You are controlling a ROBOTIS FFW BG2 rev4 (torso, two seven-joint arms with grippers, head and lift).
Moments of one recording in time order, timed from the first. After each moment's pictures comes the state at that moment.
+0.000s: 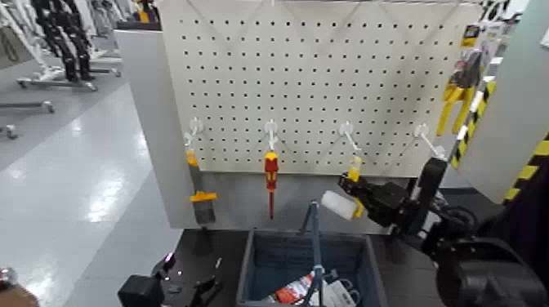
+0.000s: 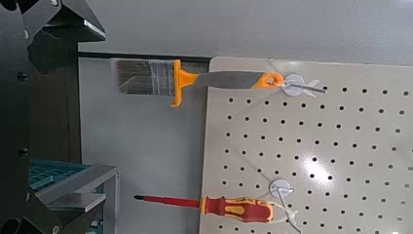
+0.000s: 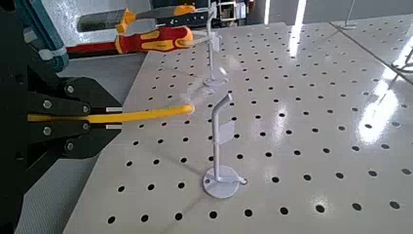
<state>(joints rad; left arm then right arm) 0.20 0.15 -0.18 -1.57 0.19 -0.23 -0.02 -0.34 -0.24 0.09 -1.25 -0.34 0.01 0.79</state>
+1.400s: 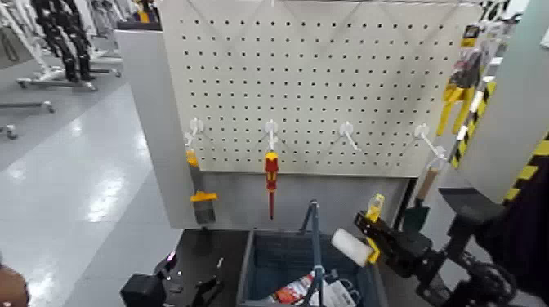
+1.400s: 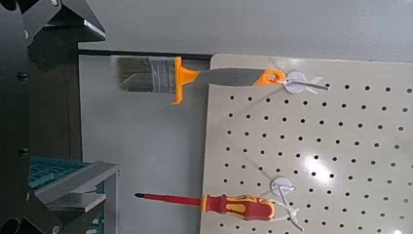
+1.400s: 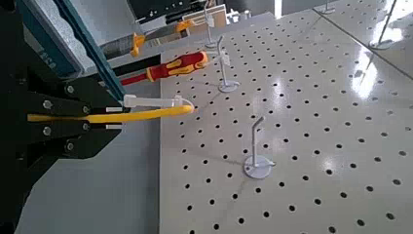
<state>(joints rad) 0.19 0.15 -0.19 -1.56 0.20 -0.22 -0.02 0.00 -0.16 -0.08 -1.60 -0.39 0.21 0.75</state>
